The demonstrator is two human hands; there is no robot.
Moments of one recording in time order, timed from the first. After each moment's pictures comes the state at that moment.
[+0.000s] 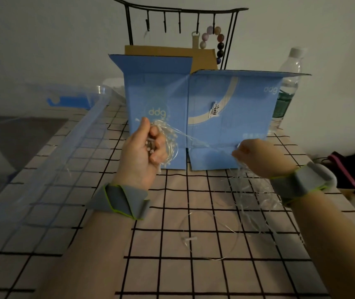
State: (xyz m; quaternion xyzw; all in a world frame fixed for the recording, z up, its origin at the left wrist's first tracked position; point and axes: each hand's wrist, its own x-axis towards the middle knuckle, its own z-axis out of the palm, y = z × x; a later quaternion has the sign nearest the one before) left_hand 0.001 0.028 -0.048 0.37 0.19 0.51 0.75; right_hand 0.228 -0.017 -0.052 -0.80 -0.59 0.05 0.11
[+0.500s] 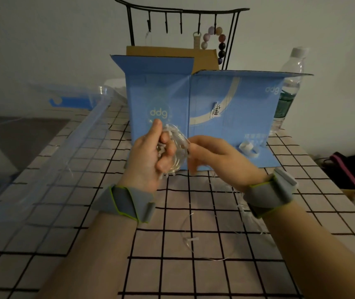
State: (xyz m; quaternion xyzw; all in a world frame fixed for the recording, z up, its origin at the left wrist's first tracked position) left_hand 0.006 0.018 -0.048 0.44 0.24 0.50 0.71; right_hand 0.150 -0.028 -0.036 -0.51 -0.66 0.38 0.40
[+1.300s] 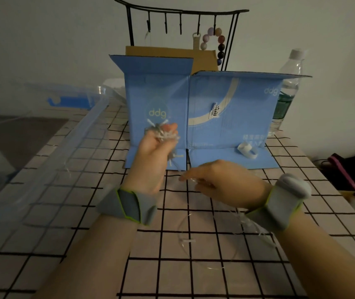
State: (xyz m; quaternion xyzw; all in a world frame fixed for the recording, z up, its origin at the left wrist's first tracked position) left_hand 0.017 0.022 -0.060 0.50 0.31 0.53 0.61; right_hand 0.161 -0.040 -0.051 -0.55 -0.83 0.08 0.08
